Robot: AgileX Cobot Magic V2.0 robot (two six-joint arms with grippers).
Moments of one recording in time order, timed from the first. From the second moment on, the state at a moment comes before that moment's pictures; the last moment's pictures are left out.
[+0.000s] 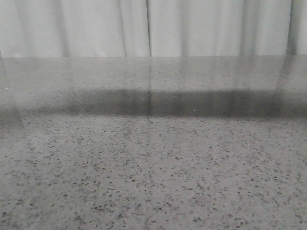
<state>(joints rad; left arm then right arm) -0.09 1.09 -0.69 -1.77 0.87 0.69 0.04 0.83 -0.90 0.64 0.58 0.09</state>
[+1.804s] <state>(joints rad) -0.11 1.09 -0.66 -1.74 0.89 0.64 0.06 1.11 -0.90 1.03 0.68 -0.55</state>
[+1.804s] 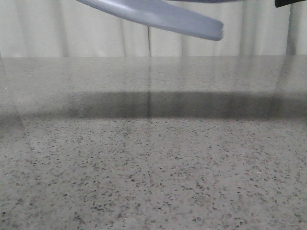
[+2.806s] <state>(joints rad) -0.12 1.34 -0.60 -1.72 0.84 0.69 0.06 0.75 -0.90 0.91 0.42 -0.56</state>
